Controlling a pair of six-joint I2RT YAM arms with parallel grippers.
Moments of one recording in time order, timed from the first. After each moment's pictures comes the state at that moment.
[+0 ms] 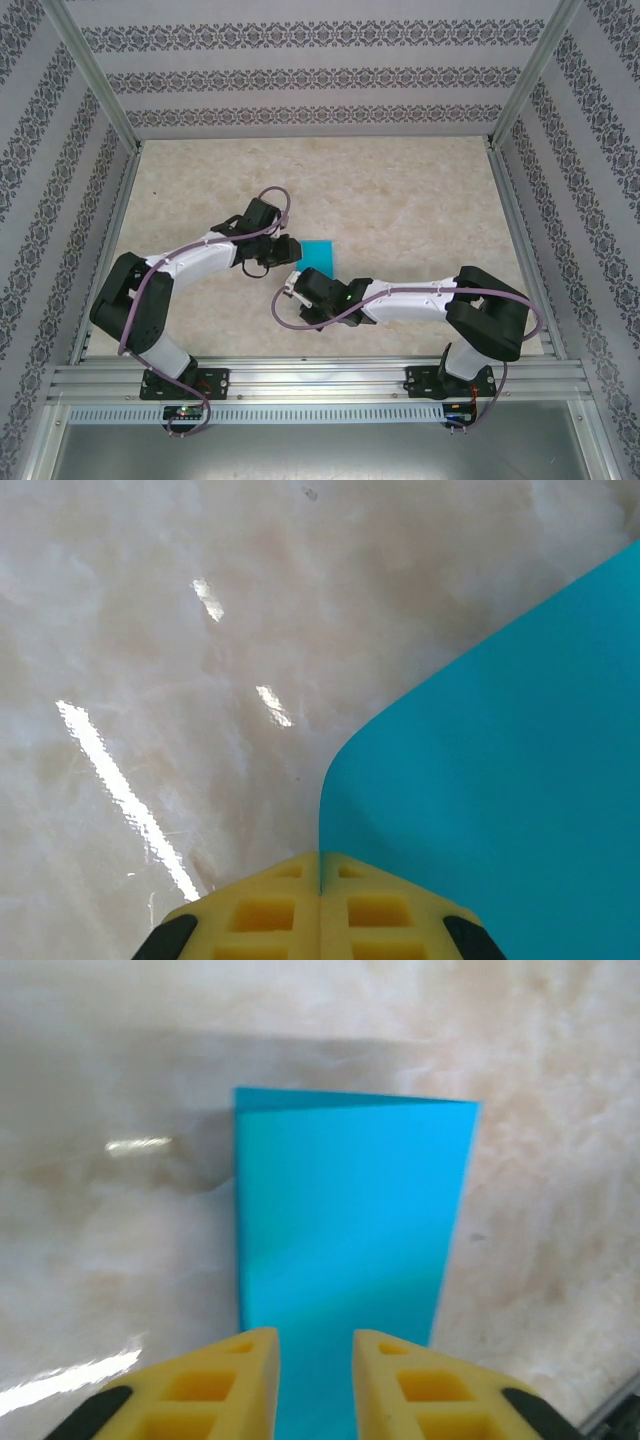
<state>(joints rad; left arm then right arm) -0.52 1.62 0.98 -0.34 0.38 -0.69 1.12 1.61 0.83 -0.23 0.11 0.03</state>
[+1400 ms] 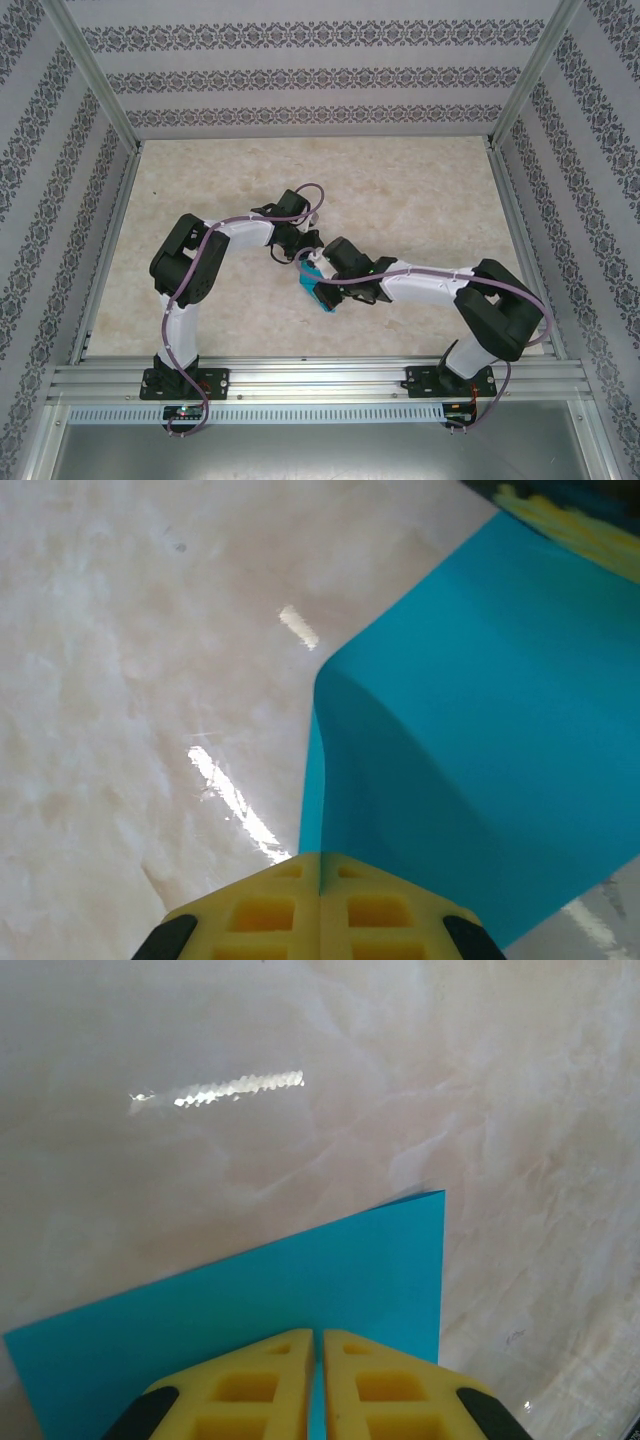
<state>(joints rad) -0.56 2.03 1.26 -0.34 0.49 -0.61 0.84 1.57 0.77 -0.19 -0.24 0.16</state>
